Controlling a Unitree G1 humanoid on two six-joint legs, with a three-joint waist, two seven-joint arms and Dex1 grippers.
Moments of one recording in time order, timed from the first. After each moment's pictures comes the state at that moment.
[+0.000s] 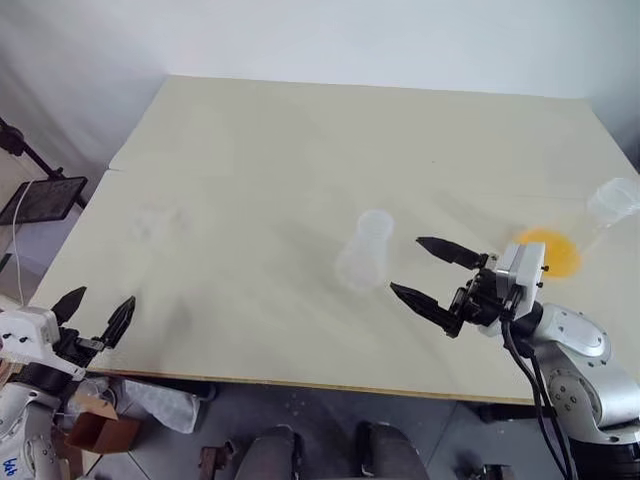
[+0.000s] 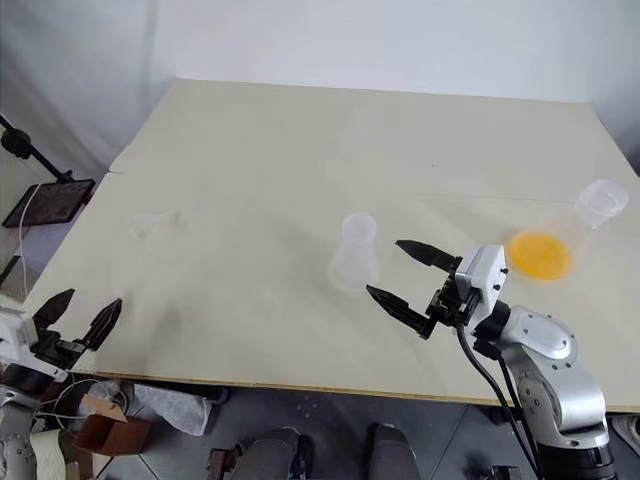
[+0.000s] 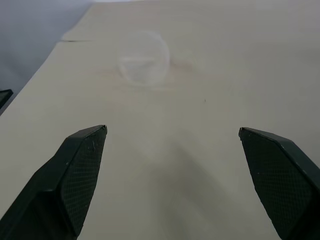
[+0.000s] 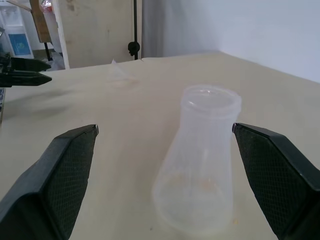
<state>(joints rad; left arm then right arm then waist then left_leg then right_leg) 0.12 0.47 0.65 0.05 -0.45 0.00 -0.66 -0.07 -0.57 -0.16 -0.43 0.62 0.24 0.87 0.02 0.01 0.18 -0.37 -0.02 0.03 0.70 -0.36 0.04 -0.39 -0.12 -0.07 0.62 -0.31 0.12</state>
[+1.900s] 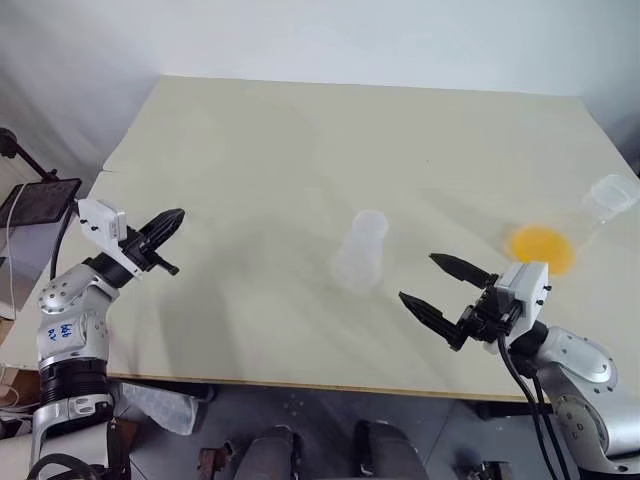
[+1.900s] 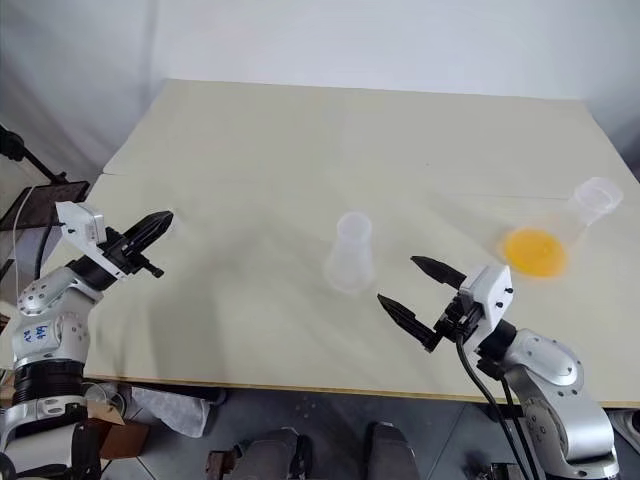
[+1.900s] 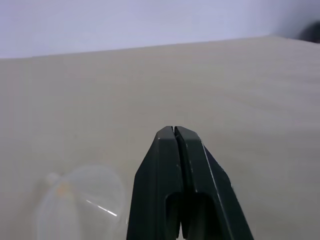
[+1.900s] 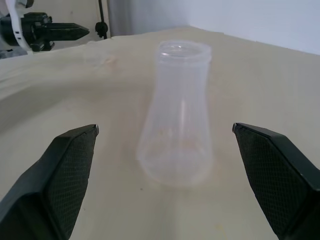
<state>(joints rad) -0.41 0.60 0.37 0.37 -0.44 0.06 -0.82 0.08 -0.56 -0.18 -0.48 0.59 0.22 0.75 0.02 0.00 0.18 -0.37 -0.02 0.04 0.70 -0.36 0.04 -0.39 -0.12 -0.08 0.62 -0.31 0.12</state>
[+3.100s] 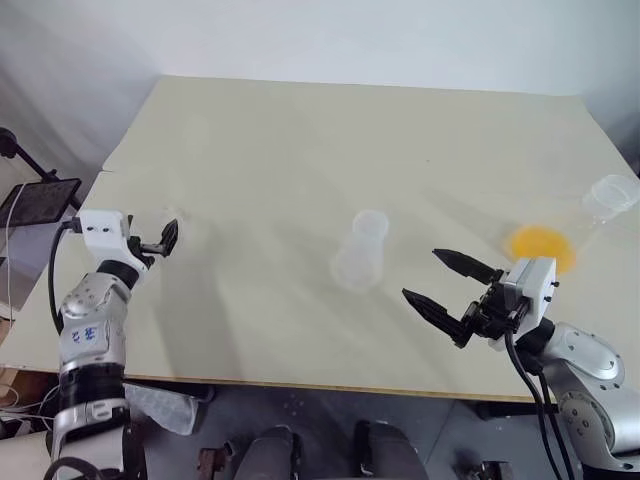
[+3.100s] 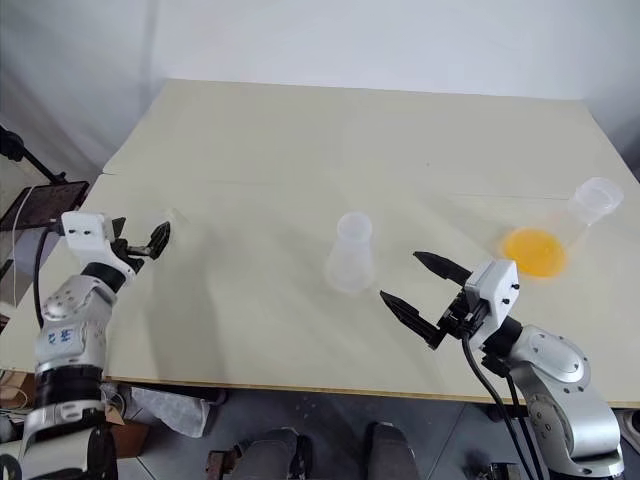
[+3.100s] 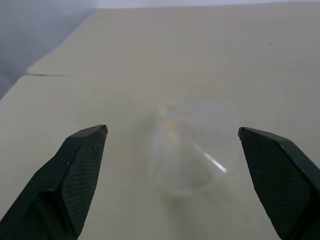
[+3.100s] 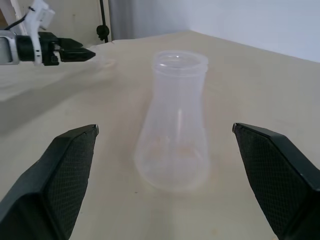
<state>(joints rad) -0.50 0.53 0.36 0.47 -0.24 0.12 -0.31 0.05 -0.57 -0.20 -0.48 0.60 0.24 0.77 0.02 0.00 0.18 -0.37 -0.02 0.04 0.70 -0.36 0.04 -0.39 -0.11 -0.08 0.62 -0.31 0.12</state>
